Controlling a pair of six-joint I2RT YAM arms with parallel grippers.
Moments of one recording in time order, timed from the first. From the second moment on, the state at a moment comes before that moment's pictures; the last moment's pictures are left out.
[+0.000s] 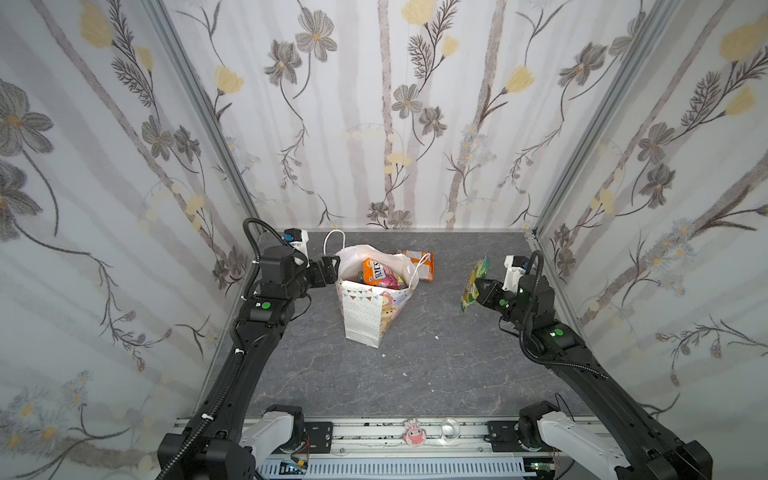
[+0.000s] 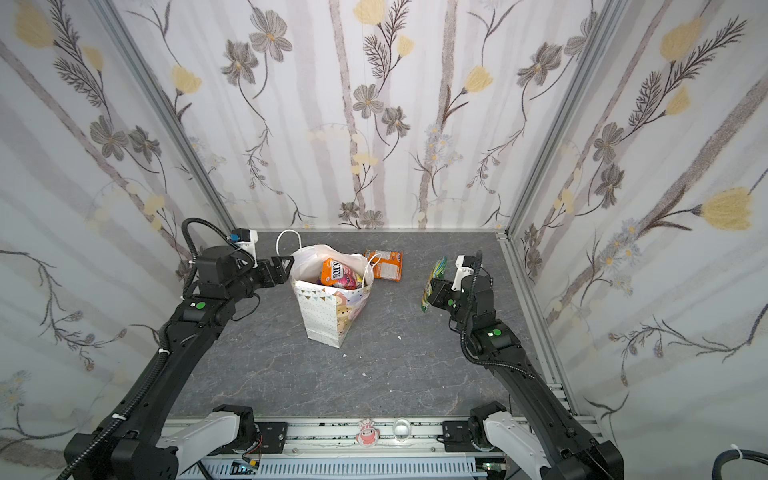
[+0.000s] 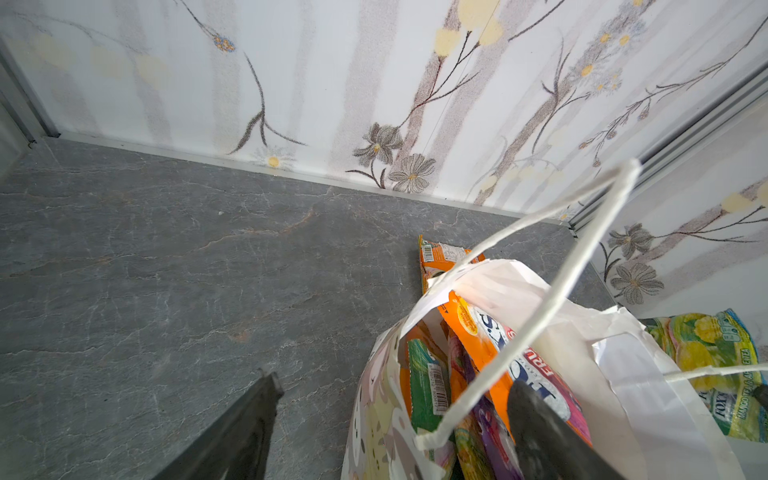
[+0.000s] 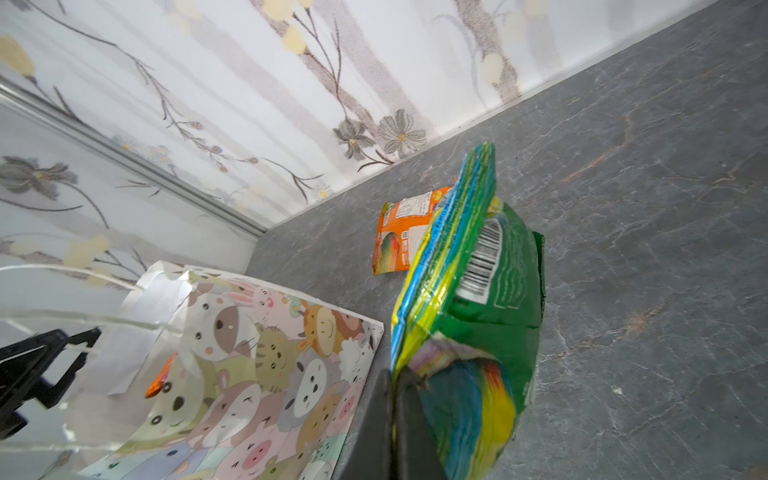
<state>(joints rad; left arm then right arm) -0.13 1.10 1.01 -0.32 0.25 -0.33 0.35 0.95 0.74 -0.14 -0.13 0.66</state>
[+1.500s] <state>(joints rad) -0.11 1.10 1.01 -0.33 0.23 -0.32 0.76 1.34 1.84 -0.63 -0.03 0.33</state>
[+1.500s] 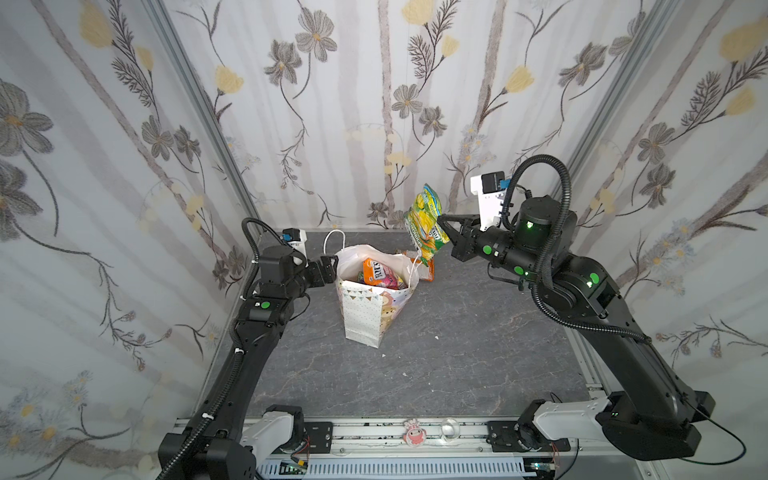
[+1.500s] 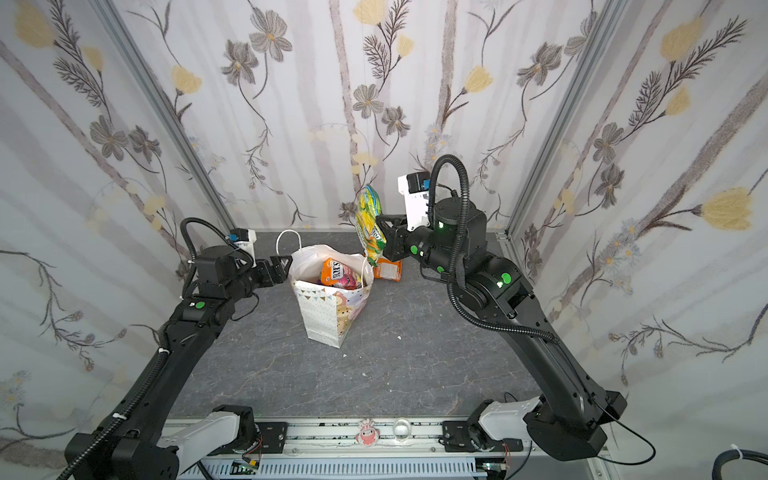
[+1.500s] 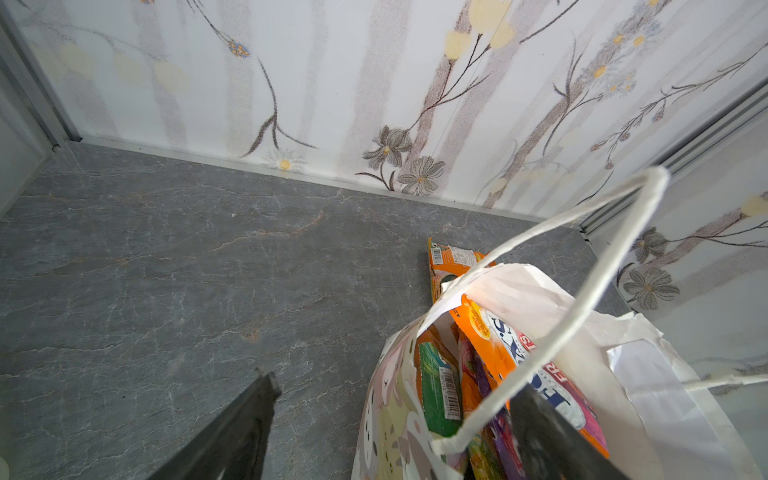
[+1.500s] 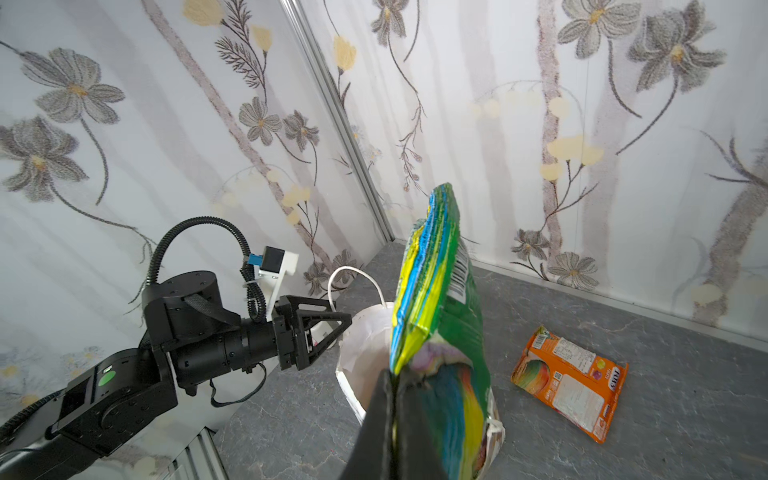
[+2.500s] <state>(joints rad) -0.11 1.09 1.01 -0.32 0.24 -0.32 0.87 1.65 2.10 -0.75 -0.09 0.16</state>
